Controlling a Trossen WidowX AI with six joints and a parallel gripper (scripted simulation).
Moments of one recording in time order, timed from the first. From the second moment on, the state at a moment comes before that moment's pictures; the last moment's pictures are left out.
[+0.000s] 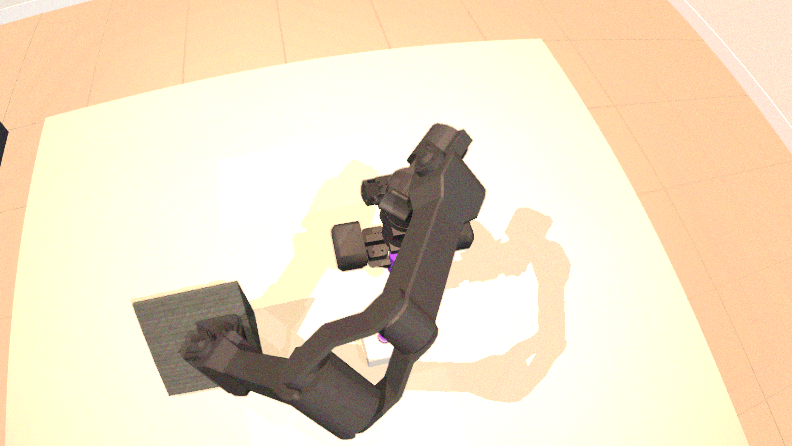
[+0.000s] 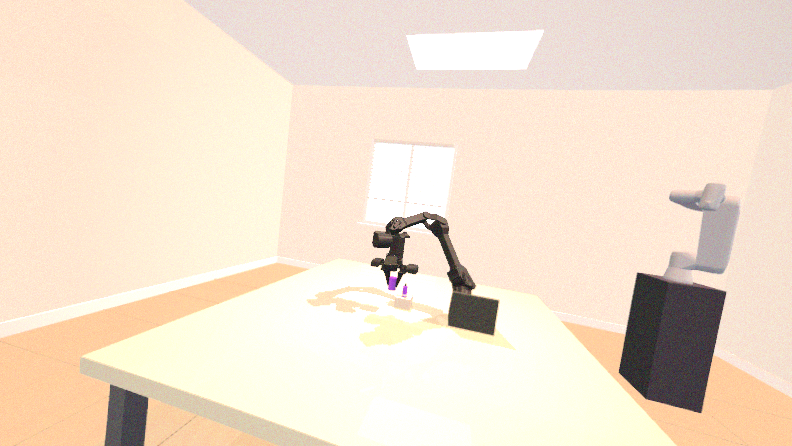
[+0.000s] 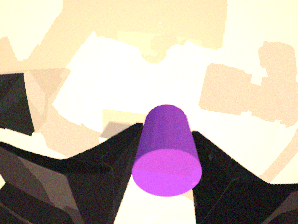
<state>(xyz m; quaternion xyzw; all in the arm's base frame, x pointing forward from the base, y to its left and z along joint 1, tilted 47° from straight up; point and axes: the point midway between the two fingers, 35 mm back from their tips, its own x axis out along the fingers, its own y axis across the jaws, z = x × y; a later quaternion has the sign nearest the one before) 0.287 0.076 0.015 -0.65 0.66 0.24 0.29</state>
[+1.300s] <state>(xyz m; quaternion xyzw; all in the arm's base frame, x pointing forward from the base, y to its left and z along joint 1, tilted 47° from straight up) 0.243 0.031 0.091 -0.65 0.66 0.24 0.28</state>
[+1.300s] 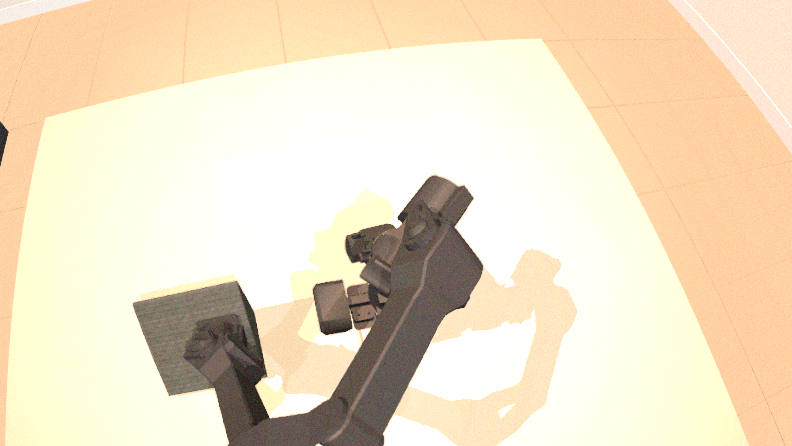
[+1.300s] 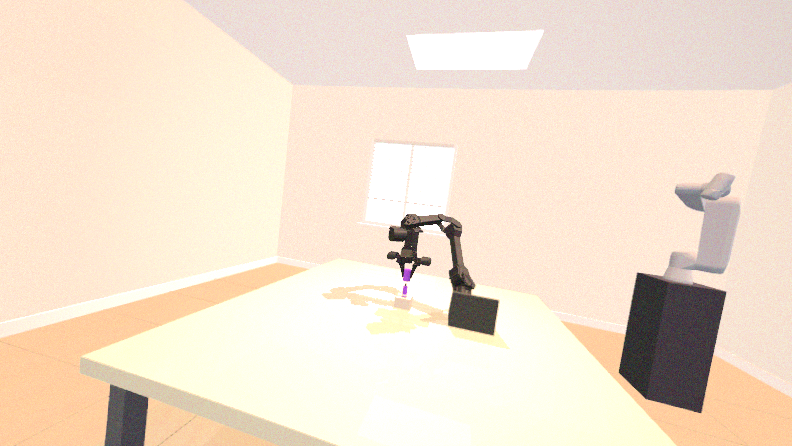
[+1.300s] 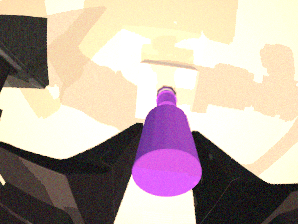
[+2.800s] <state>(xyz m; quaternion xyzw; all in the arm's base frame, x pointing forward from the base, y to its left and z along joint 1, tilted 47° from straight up) 0.244 -0.008 0.055 -0.65 0.66 0.24 0.28</state>
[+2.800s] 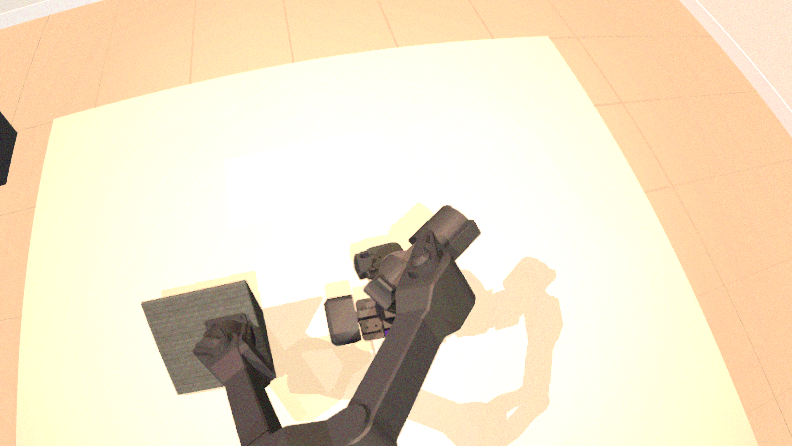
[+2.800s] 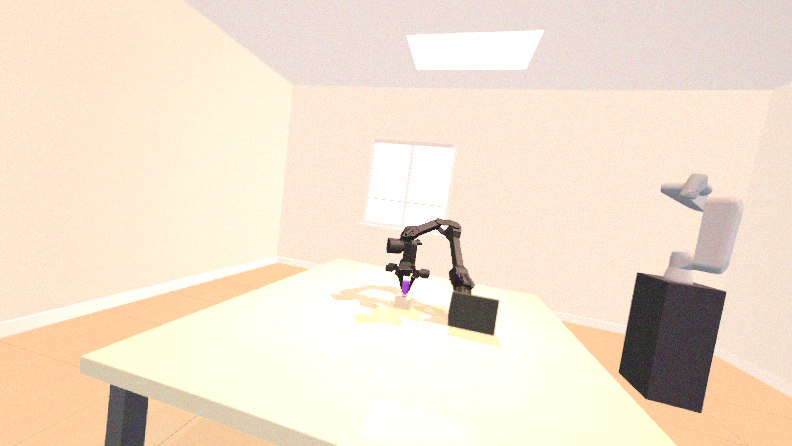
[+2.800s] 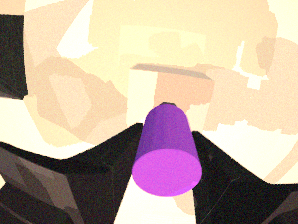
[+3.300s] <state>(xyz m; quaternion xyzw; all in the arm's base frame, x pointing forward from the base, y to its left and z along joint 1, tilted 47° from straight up) 0.244 -0.007 0.056 -0.65 0.66 0.24 0.28</state>
